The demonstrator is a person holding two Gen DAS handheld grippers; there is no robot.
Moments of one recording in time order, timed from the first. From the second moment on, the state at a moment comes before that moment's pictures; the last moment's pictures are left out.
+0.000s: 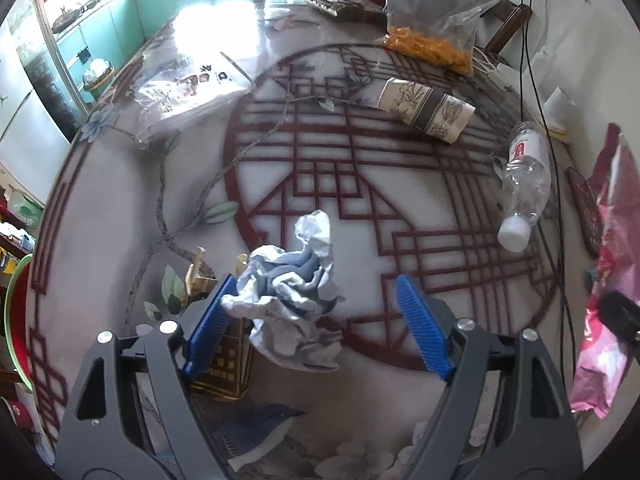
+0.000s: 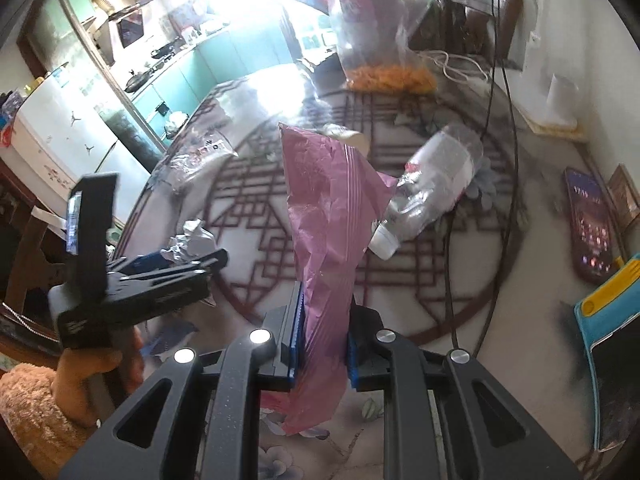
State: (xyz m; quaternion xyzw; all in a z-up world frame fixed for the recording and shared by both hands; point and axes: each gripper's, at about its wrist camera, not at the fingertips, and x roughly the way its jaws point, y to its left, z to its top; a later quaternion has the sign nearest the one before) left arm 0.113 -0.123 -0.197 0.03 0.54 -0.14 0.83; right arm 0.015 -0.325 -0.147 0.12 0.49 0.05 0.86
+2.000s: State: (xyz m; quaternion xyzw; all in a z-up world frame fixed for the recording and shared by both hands) left arm 0.022 0.043 -0.060 -0.09 0.41 -0.02 0.91; right arm 0.060 -0.190 -0.067 0.02 0.37 0.19 0.91
